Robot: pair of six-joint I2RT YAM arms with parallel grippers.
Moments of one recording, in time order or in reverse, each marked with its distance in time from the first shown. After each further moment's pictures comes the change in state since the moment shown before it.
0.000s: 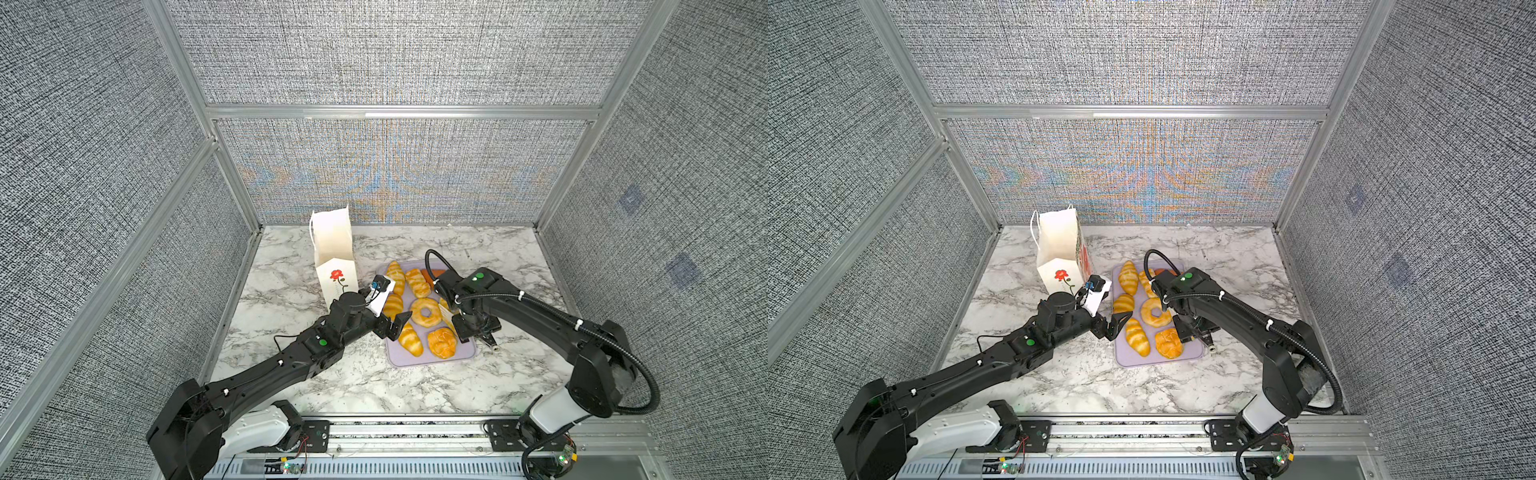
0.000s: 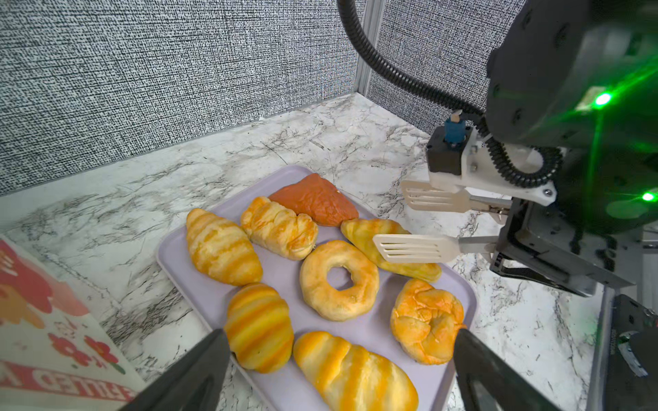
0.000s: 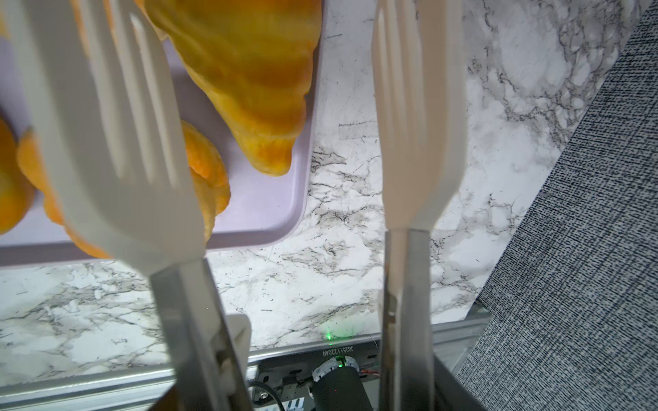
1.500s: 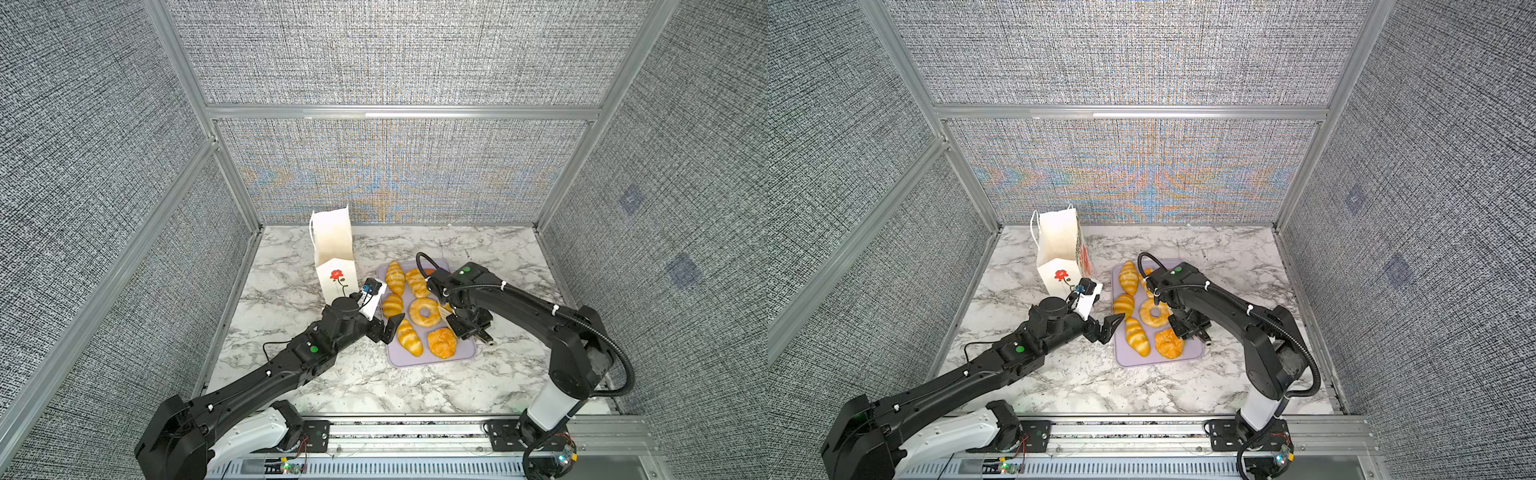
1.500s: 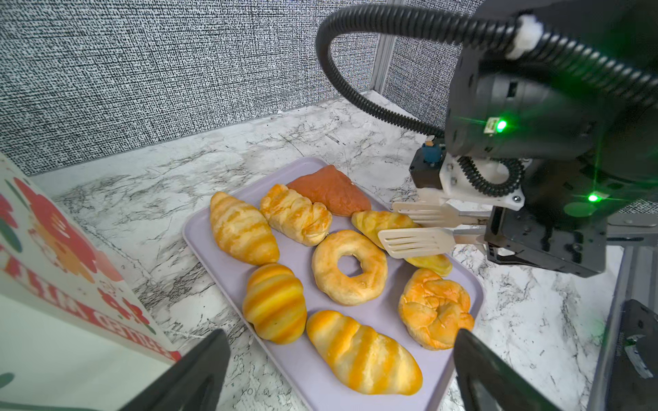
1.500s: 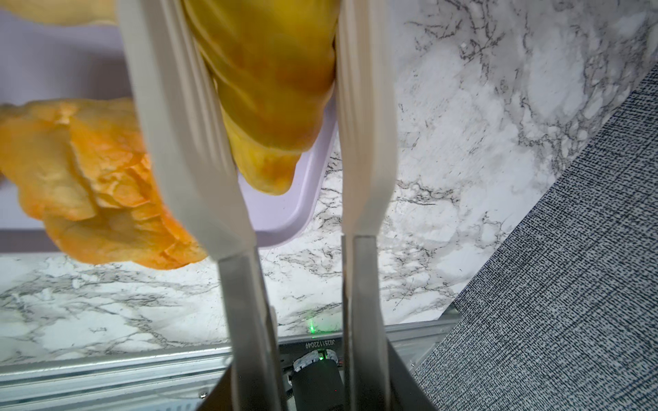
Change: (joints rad) left arm 0.000 -0.095 -0.029 -0.076 -0.054 -0.029; right arm -0.012 0.107 0.068 -0.025 -0.021 -0.119
